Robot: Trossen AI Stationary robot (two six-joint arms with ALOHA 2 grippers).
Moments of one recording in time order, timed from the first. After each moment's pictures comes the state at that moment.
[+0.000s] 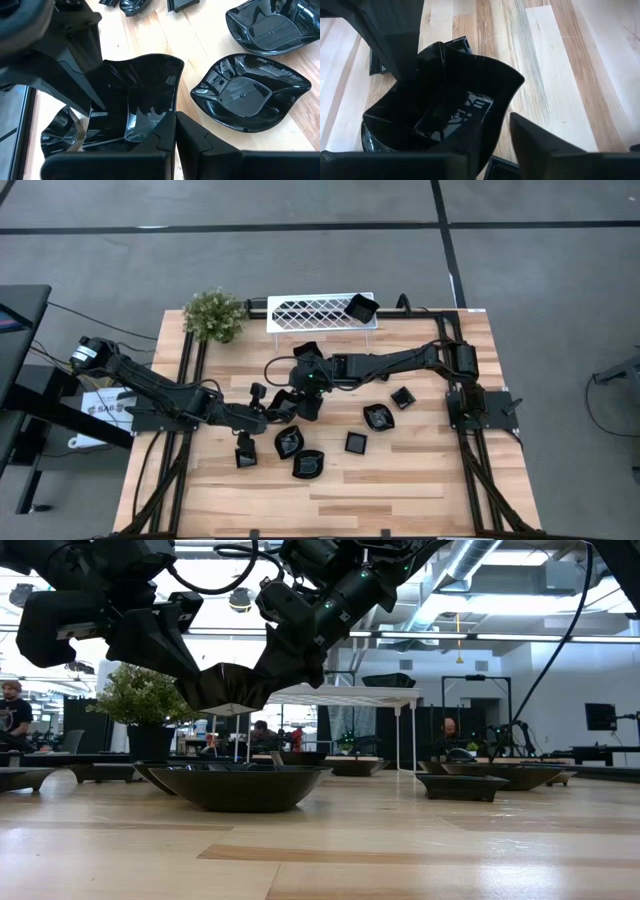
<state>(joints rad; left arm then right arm) -0.38 1.30 0.53 -0.11 -0.41 0.37 -0.05 1.98 1.49 -0.23 -0.10 0.07</state>
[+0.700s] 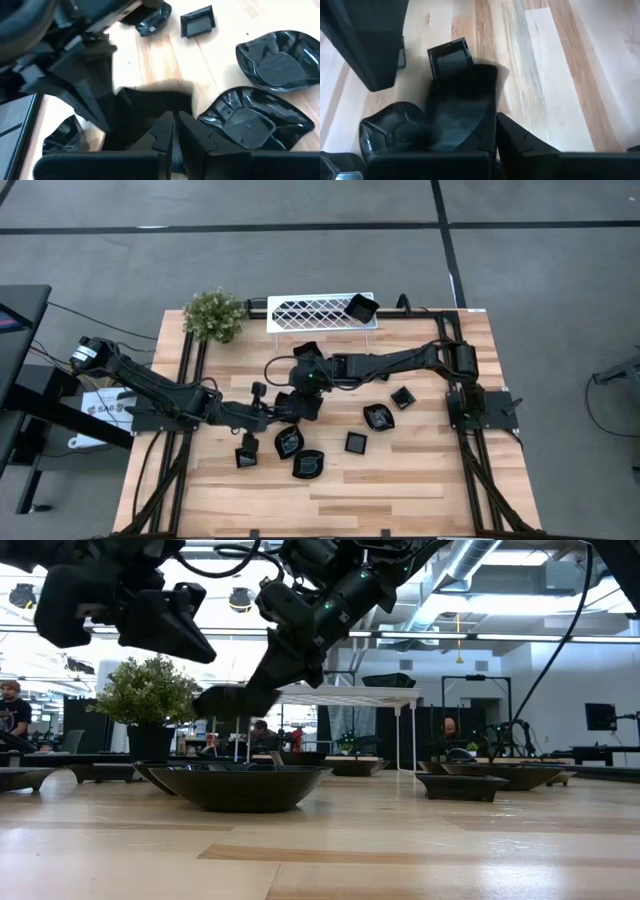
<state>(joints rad) -0.38 1.30 0.53 -0.01 -0.43 0.31 -0.06 1.98 1.49 -0.23 -0.10 0.07</state>
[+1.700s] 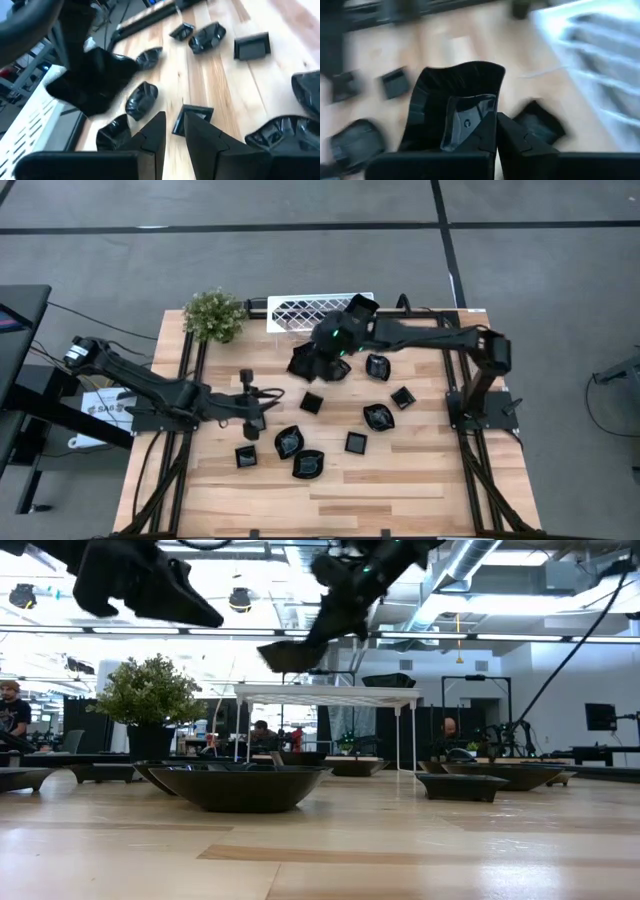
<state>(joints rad) -0.38 1.15 0.53 -0.01 -0.62 0.29 -0.24 1.71 1.49 -0.46 0.01 0.05</state>
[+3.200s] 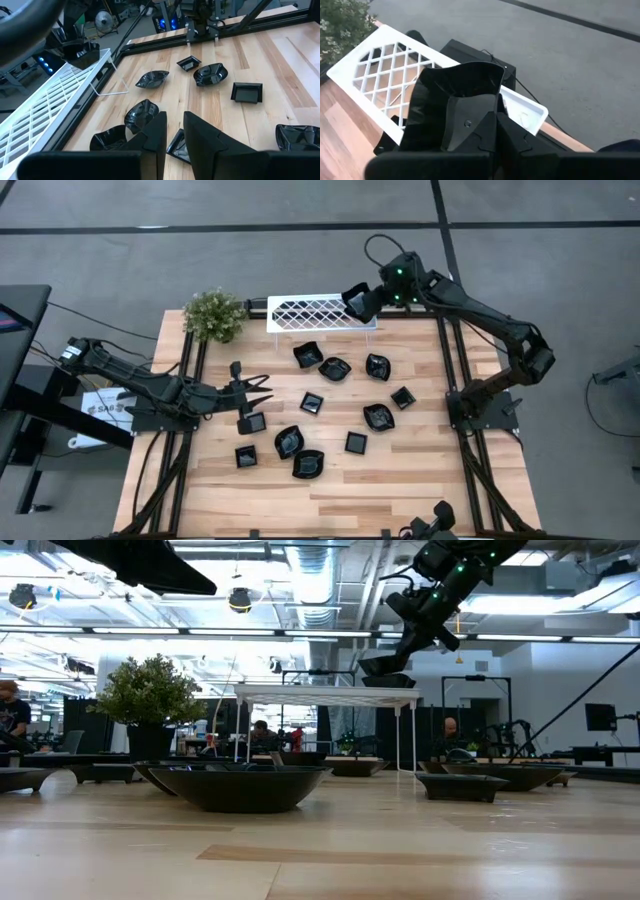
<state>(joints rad) -0.39 1.01 0.53 -0.02 -0.62 0.12 -0.77 1.42 1.28 -0.51 -0.04 0.22</state>
